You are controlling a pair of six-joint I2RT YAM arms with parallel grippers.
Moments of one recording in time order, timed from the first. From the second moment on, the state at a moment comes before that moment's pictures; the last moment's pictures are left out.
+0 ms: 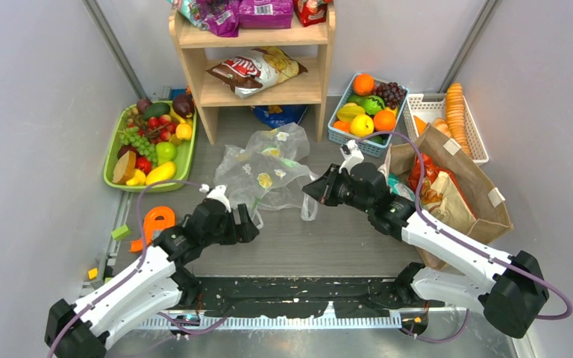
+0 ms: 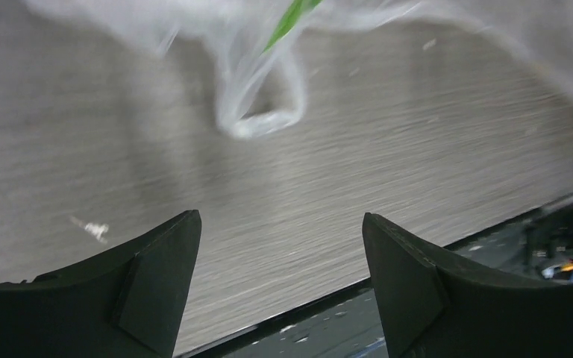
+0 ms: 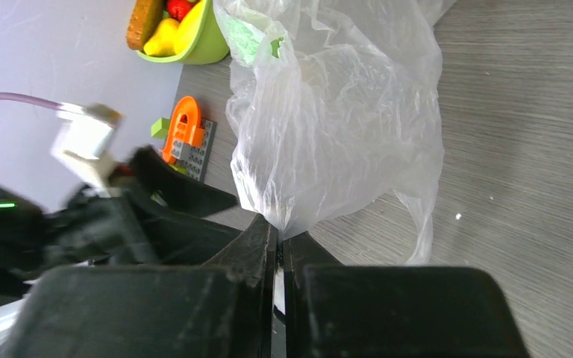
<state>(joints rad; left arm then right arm) -0.67 0.70 0.50 -0.49 -0.05 -0.69 0.73 1.05 0.71 -0.03 -0.08 0.81</state>
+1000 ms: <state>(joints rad) -0.66 1.22 0.46 -0.09 -0.09 -0.76 0.73 0.99 0.69 0.03 -0.12 0.83</state>
